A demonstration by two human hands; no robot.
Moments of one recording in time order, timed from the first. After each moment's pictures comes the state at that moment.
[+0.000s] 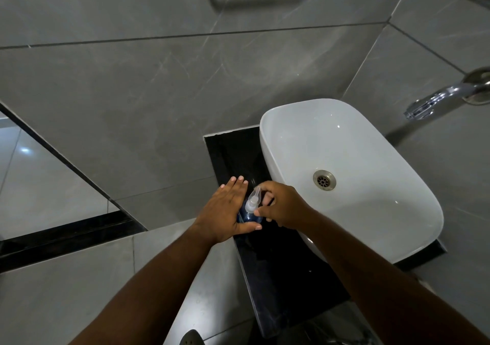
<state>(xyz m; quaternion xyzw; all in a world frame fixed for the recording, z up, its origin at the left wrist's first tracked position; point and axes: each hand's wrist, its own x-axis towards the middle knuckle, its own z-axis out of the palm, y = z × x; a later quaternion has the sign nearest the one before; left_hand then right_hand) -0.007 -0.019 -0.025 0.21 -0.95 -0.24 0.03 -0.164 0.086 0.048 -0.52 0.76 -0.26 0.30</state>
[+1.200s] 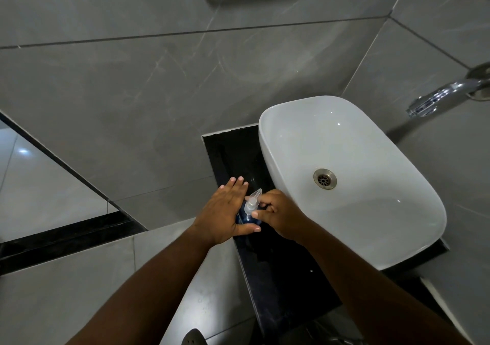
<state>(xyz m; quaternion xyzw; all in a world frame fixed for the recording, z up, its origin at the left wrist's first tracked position) -0.007 -0.022 -0.027 0.20 -0.94 -0.25 0.04 -0.152 0.094 0.036 -0.51 0.75 -0.29 0.29</state>
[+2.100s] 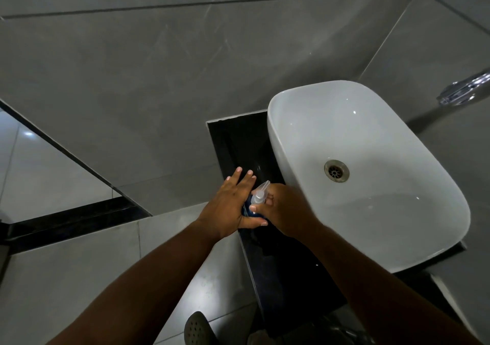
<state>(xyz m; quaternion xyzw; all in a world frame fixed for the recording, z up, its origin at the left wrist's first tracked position) -0.011 -0.021 -0.032 0.21 -0.92 -0.33 0.07 -0.142 0.087 0.030 -0.50 0.76 -0.29 0.29</state>
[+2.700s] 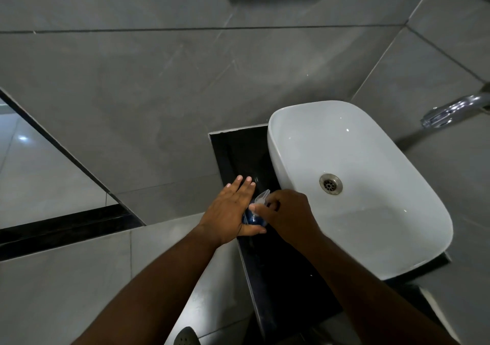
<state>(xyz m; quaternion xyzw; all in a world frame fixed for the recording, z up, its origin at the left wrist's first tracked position) -0.010 -0.022 -0.031 0.20 -0.94 -0.25 0.07 -0.133 0.089 0.061 -0.46 0.83 -0.24 0.19</state>
